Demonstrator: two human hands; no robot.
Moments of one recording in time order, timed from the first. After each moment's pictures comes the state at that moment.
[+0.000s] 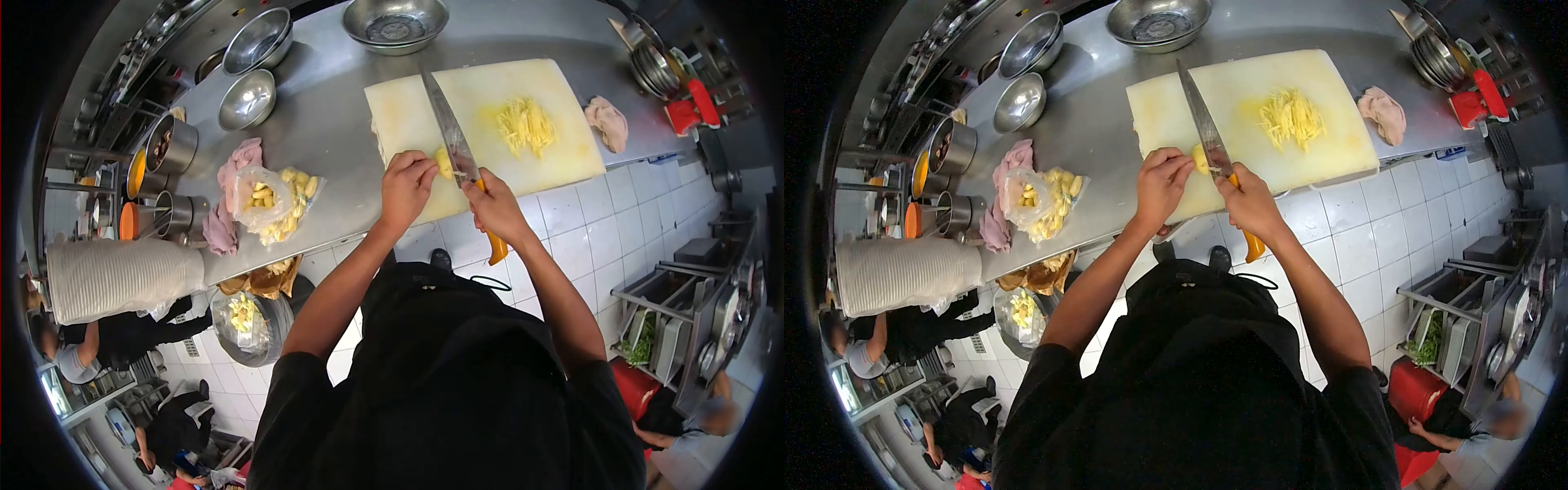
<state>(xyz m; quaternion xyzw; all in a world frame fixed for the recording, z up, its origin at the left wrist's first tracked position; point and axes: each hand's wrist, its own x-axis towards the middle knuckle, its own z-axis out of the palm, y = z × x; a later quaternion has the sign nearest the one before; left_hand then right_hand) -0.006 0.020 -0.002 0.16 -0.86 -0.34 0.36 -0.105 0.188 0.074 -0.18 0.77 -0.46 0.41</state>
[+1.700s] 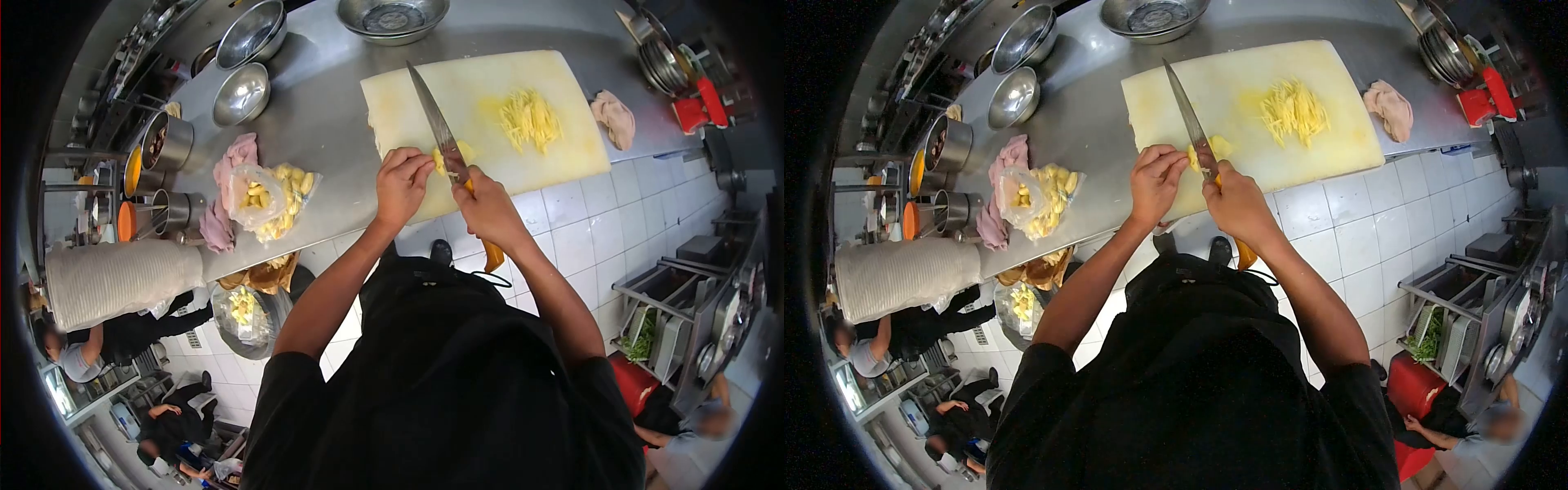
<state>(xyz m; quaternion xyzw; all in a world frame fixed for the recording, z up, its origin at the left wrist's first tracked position) -0.005 0.020 -0.004 0.19 -0.84 -0.37 0.35 -0.099 0.178 0.073 -0.30 0.82 -0.36 0.32</state>
